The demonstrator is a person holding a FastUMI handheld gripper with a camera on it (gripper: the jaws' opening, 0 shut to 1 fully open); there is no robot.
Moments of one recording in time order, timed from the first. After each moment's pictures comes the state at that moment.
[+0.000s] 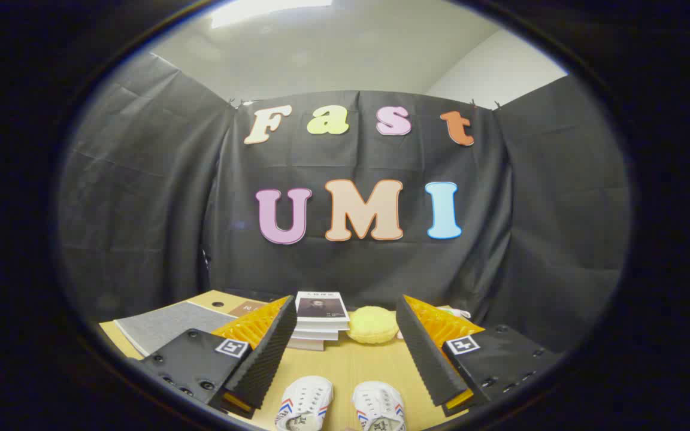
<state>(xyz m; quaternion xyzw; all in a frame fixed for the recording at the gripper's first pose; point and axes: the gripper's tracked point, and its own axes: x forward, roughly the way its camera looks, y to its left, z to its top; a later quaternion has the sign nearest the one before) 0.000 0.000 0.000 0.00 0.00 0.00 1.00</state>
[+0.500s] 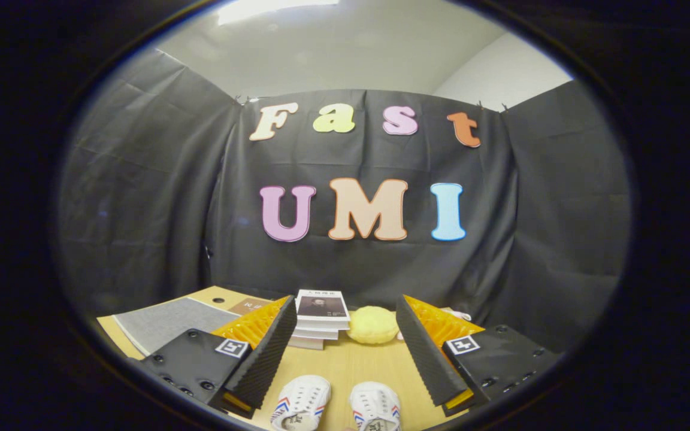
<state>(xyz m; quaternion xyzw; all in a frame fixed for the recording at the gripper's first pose) 0.002 0.004 0.002 -0.01 0.00 0.01 1.00</state>
